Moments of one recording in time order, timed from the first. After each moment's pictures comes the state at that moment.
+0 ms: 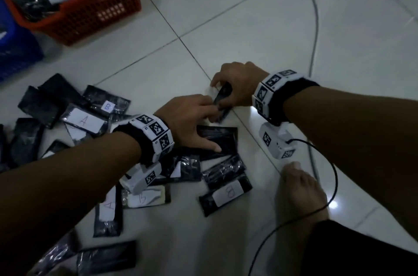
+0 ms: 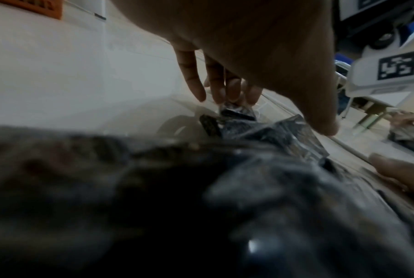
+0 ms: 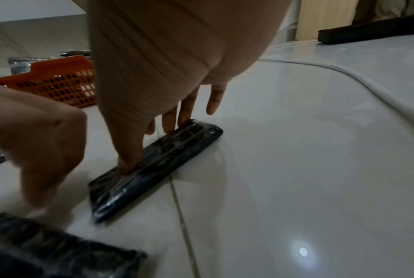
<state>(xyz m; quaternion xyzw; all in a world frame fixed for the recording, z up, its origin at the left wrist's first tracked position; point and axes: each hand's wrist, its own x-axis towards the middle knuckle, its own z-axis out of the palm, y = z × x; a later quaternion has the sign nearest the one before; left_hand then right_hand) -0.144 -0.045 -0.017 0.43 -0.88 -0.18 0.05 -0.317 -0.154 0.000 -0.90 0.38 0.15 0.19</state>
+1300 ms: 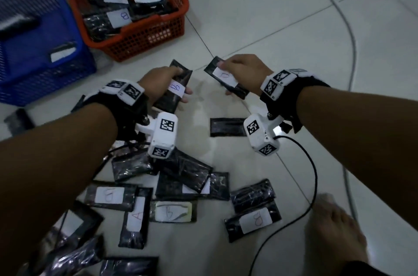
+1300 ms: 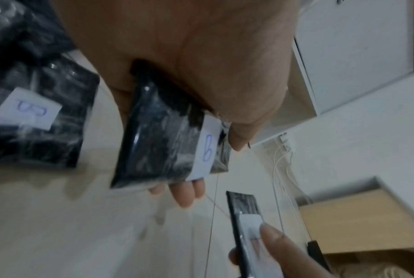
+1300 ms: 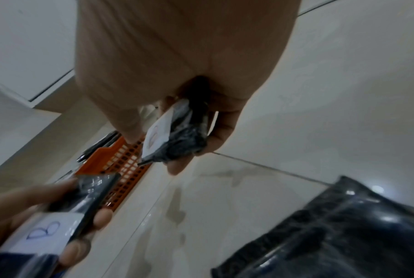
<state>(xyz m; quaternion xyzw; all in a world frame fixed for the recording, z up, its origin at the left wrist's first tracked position) -0.044 -0.092 0.041 0.72 -0.27 -0.56 0.31 -0.236 -0.182 0.018 -0.62 0.52 -0.16 0.56</state>
